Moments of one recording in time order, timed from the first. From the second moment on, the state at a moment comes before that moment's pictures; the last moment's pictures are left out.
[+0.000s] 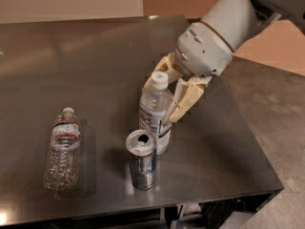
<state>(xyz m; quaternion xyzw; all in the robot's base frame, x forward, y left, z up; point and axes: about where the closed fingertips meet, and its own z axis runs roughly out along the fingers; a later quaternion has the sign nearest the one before) 0.425 -0.016 0.947 -0.82 0.42 0.29 0.25</state>
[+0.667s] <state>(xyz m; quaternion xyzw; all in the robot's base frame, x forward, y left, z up) 0.426 -0.016 0.944 -0.82 0.42 0.30 0.25</state>
